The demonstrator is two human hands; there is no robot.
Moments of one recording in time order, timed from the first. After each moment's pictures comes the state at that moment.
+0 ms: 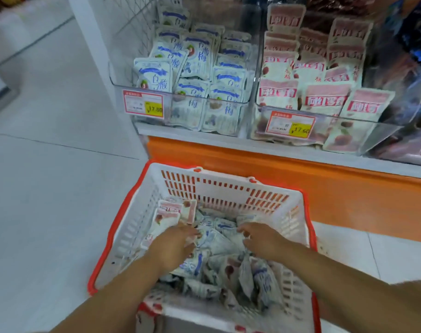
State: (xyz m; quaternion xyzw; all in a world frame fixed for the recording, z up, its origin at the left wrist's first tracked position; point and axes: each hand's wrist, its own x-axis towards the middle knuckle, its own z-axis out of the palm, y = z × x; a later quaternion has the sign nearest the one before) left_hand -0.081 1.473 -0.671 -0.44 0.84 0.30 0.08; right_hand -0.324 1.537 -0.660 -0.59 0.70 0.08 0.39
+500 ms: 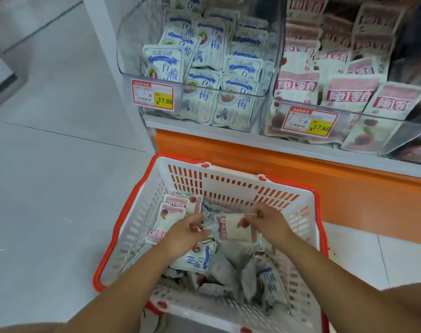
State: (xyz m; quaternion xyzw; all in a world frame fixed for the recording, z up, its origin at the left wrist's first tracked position) left_hand -0.087 1.468 -0.693 -0.55 0.59 0.59 -0.04; right_hand -0.316 1.519 -0.668 -0.40 0.77 -0.22 0.45
